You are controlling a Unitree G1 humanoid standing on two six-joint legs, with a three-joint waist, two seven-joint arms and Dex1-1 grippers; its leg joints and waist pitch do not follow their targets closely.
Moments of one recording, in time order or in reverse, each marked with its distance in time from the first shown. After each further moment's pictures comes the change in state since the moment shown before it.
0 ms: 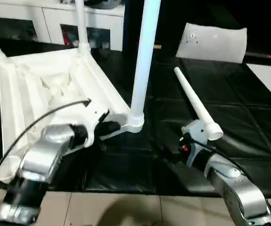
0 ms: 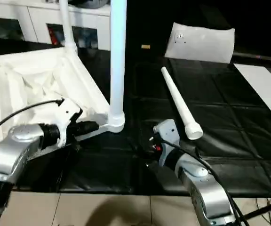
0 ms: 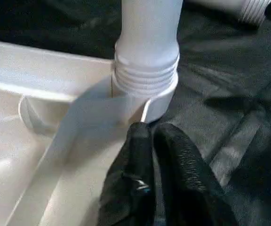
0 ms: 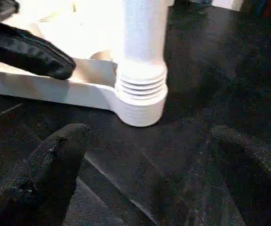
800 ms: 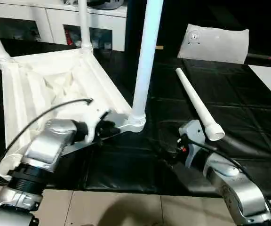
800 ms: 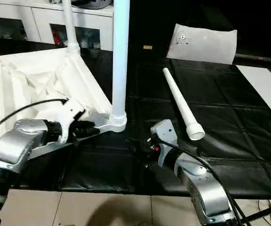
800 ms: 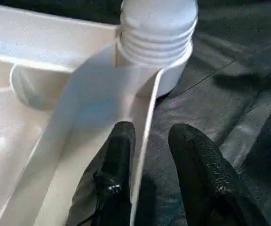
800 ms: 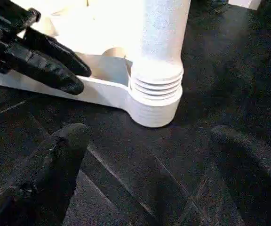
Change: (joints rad) left arm -0.076 0.009 -0.062 0.150 0.042 -0.010 -0.026; right arm -0.022 -0.015 0.021 0.026 -0.004 -0.007 0.015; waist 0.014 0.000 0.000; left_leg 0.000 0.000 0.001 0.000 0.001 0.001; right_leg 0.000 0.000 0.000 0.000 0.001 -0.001
